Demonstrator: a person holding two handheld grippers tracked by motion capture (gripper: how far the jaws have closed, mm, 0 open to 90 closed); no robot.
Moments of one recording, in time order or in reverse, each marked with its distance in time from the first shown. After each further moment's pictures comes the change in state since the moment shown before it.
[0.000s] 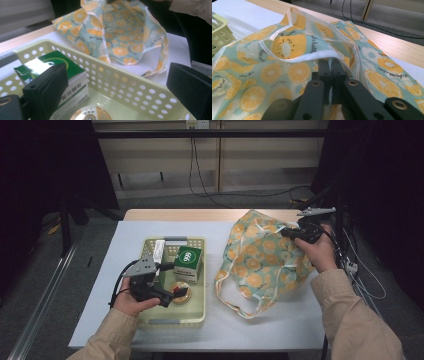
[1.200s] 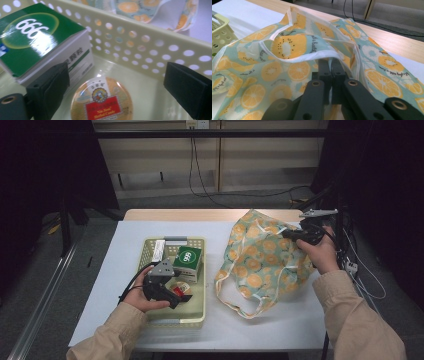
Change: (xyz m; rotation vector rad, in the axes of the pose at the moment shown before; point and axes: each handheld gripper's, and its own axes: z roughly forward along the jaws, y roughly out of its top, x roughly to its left) left arm 0.012 -0.019 0.036 0.259 -0.043 0.052; right arm -0.005 -0.006 -0.001 -0.002 0.017 0.011
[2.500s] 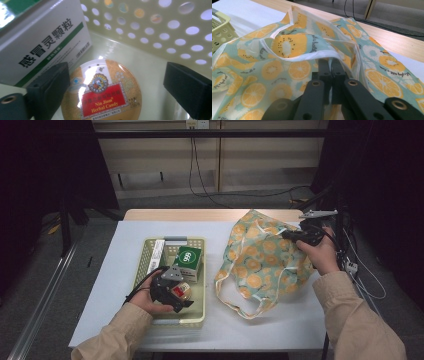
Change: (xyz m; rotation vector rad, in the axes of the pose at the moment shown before) left arm 0.002 -0.009 0.024 0.183 0.052 -0.002; right arm 0.002 -0.002 -0.001 0.004 0.001 -0.004
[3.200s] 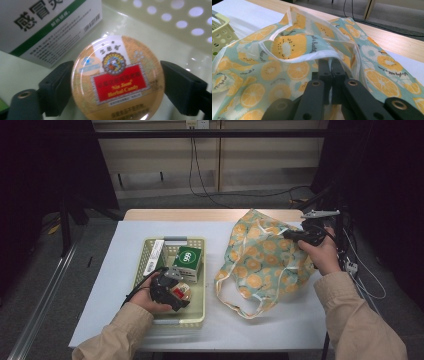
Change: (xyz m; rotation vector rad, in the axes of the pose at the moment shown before) left arm 0.007 -0.006 0.006 0.144 0.021 -0.057; right arm -0.003 -0.002 -0.002 -0.010 -0.001 0.006
